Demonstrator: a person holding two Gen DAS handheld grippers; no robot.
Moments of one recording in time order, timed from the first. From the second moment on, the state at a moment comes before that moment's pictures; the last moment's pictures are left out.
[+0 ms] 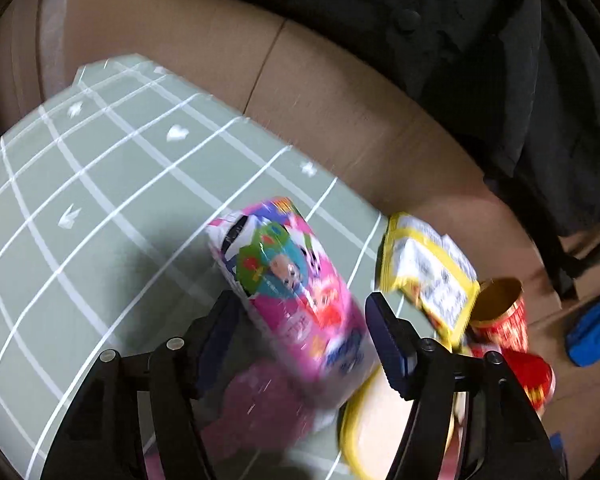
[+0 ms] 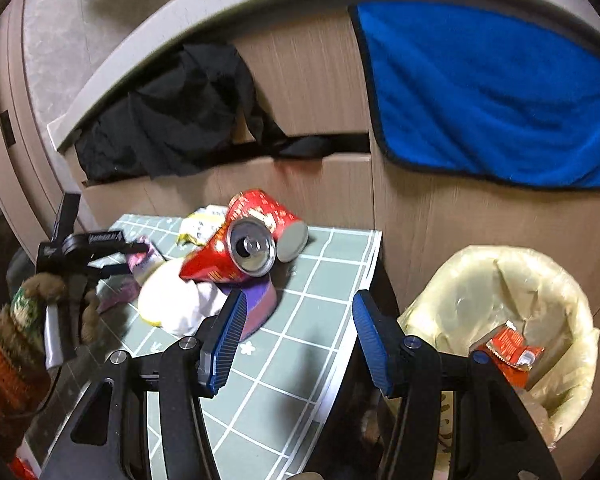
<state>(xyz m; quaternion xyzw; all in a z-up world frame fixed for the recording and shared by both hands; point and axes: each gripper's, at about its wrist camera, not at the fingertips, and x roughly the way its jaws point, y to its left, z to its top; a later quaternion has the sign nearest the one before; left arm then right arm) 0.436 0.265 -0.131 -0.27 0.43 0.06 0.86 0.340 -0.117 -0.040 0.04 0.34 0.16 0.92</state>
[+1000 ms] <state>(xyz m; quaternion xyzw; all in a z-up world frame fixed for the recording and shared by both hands) 0.262 0.307 -0.071 -0.22 0.35 0.05 0.91 0.348 -0.021 -0.045 0.01 0.35 0.27 0.89</state>
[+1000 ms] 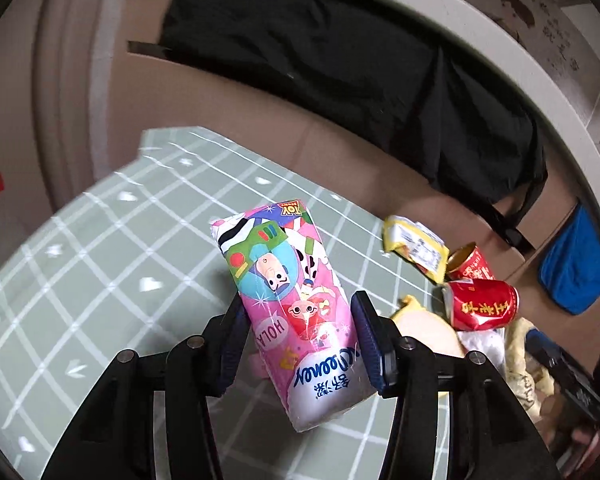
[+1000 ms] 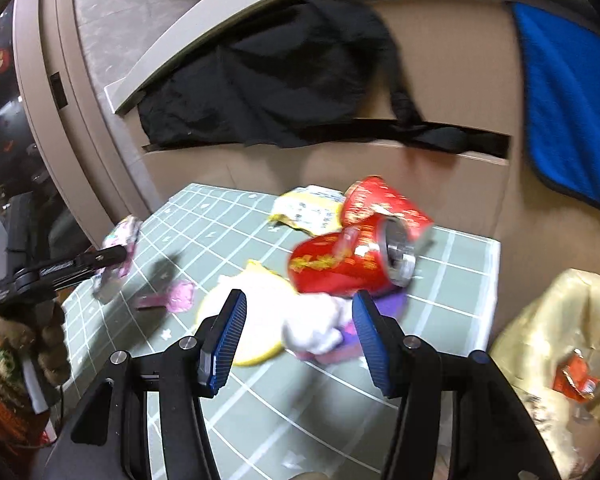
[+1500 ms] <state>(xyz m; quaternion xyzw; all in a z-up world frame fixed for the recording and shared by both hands) 0.237 0.321 -0.092 -0.24 0.36 0.01 0.90 0.437 -0.037 -0.087 0.11 0.39 0.18 0.90</state>
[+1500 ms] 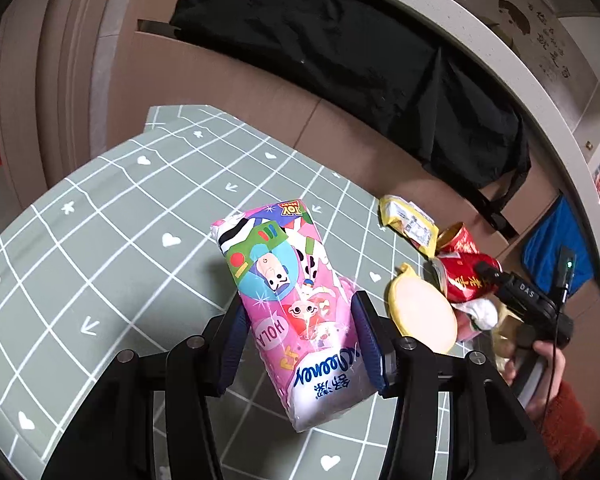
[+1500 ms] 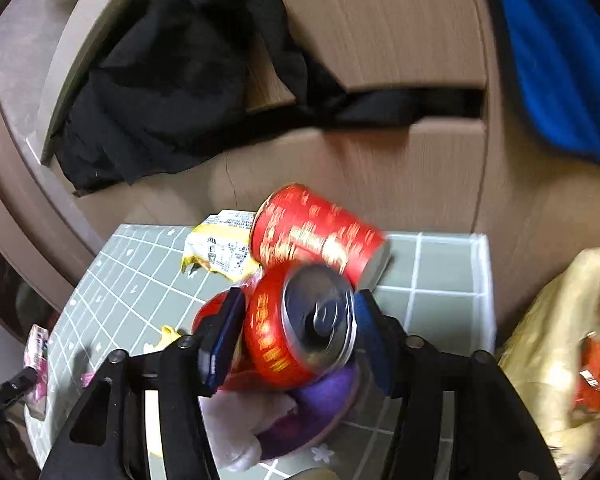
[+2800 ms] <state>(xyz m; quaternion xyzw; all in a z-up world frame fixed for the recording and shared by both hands) 0.246 0.234 -0.049 -0.20 0.35 -0.05 0.91 0.353 -0.030 0.007 -0.01 0.29 0.29 0.91</state>
